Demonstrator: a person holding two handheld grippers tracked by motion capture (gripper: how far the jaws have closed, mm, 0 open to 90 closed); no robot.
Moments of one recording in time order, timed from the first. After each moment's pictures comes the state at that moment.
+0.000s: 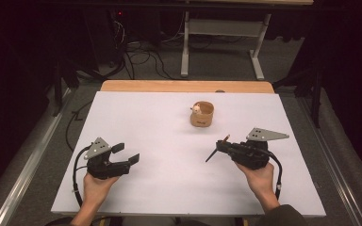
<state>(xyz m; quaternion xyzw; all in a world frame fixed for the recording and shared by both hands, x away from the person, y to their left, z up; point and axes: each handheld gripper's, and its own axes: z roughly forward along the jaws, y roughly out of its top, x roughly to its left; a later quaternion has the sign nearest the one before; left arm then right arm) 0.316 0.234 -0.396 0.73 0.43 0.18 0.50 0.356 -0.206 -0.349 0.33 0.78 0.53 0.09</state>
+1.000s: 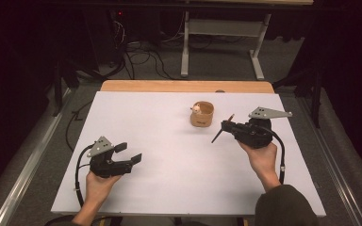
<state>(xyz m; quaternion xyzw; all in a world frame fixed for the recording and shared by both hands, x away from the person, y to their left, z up) 0.322 0.230 -0.398 0.73 0.42 0.17 0.50 0.395 -0.208 -0.316 0.35 0.77 0.51 0.13</state>
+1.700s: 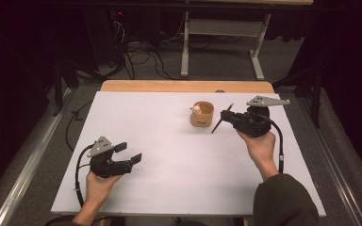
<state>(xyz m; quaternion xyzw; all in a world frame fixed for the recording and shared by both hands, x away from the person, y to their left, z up) 0.322 0.230 -0.397 0.73 0.42 0.17 0.50 0.418 -0.201 -0.300 0.36 0.77 0.50 0.14</state>
